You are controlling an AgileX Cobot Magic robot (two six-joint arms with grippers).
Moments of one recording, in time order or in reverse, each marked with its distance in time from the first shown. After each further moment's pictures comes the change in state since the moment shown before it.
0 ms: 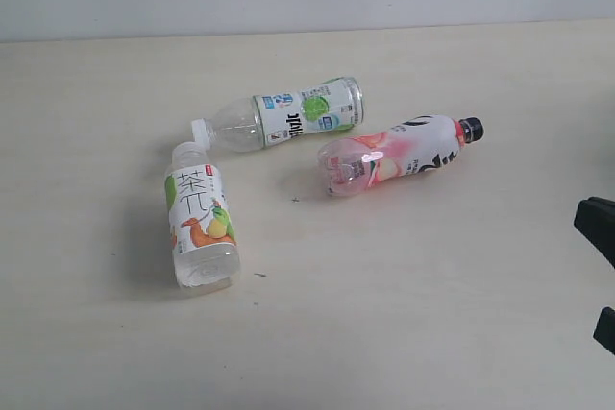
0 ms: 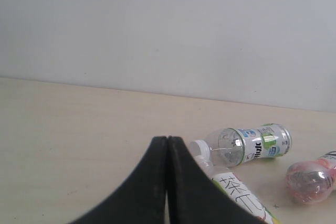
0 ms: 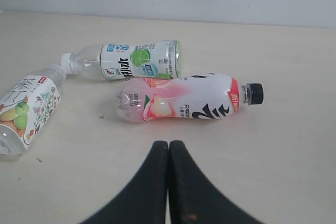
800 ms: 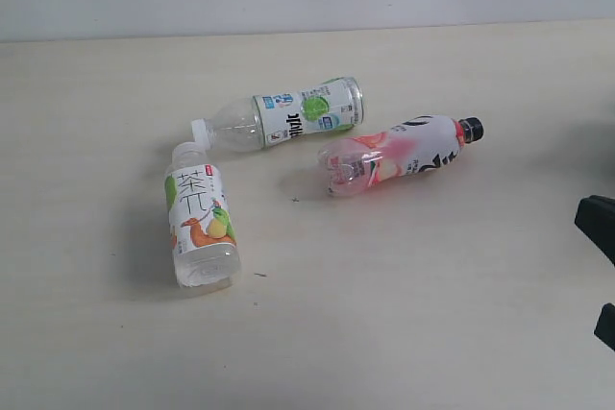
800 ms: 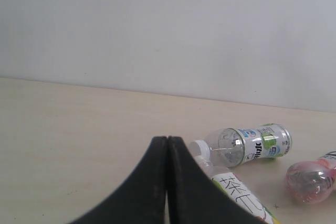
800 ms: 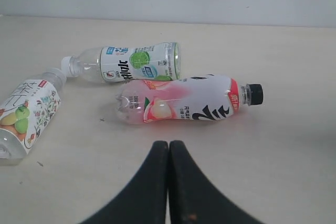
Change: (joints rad) left arm 0.000 0.000 0.000 0.000 0.000 0.000; right arm 0.000 0.000 0.000 0.002 -0.005 0.012
